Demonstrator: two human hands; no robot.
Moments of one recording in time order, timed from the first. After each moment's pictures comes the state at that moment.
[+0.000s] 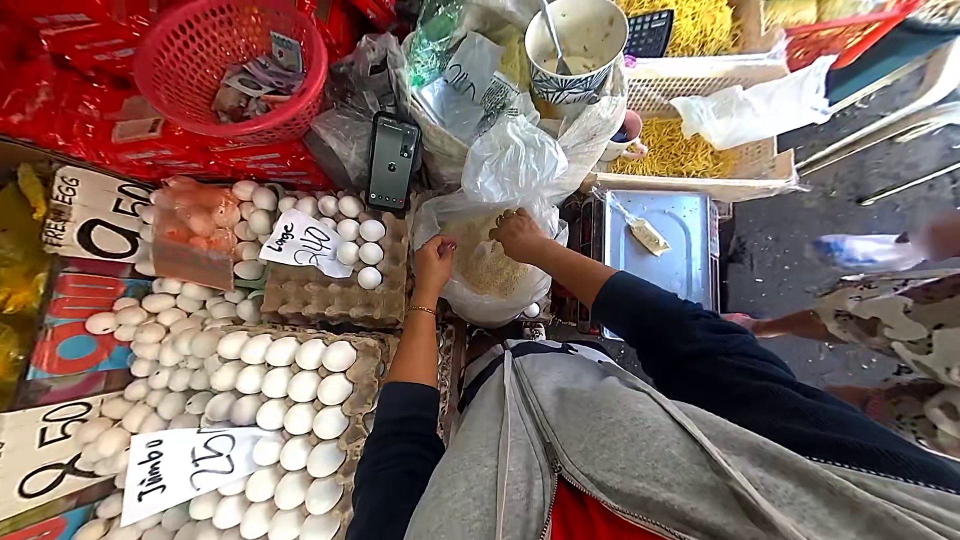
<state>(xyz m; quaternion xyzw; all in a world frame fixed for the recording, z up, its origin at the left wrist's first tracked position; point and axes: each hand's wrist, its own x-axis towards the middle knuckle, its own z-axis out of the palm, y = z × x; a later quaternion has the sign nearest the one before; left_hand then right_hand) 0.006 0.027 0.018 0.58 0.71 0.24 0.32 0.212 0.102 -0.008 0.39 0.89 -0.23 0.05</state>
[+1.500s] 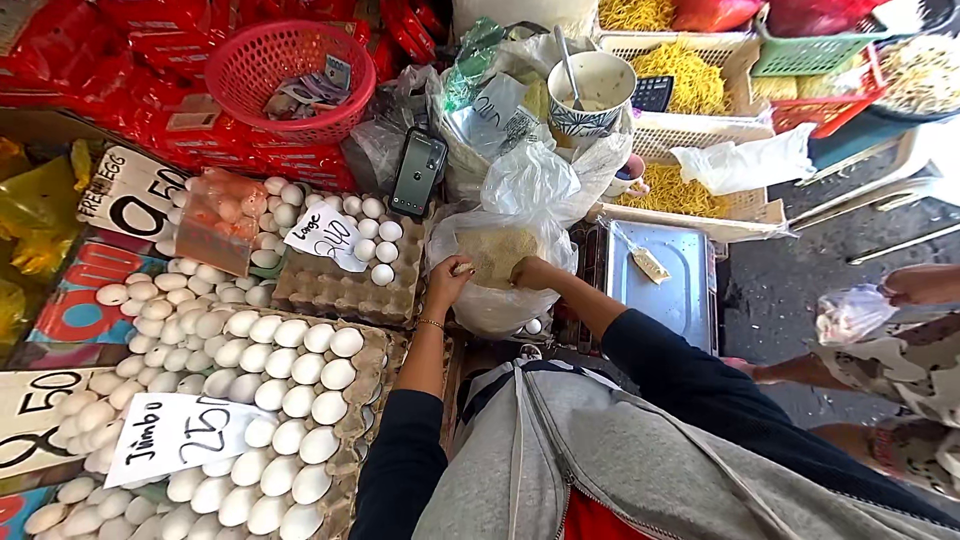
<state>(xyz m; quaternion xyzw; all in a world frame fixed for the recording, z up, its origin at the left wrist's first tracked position) 0.007 -0.009 0.007 0.53 0.70 0.28 0.39 0.235 0.078 -0.034 0.39 0.80 -0.46 0.06</state>
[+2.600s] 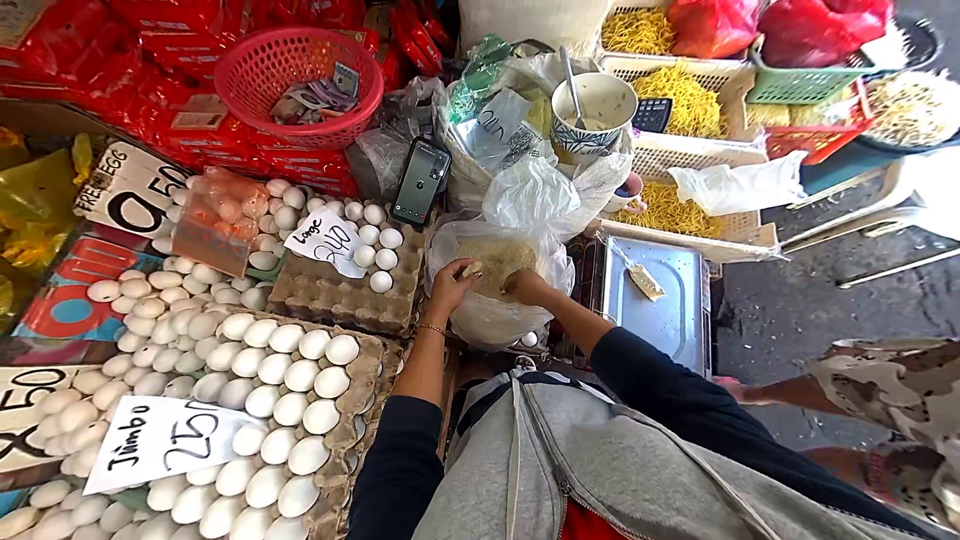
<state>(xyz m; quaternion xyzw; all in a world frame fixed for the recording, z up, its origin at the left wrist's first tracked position) 0.017 0.003 0.011 0.52 0.65 0.34 0.43 0.226 0.073 -0.041 0.43 0.78 -0.45 0.02</state>
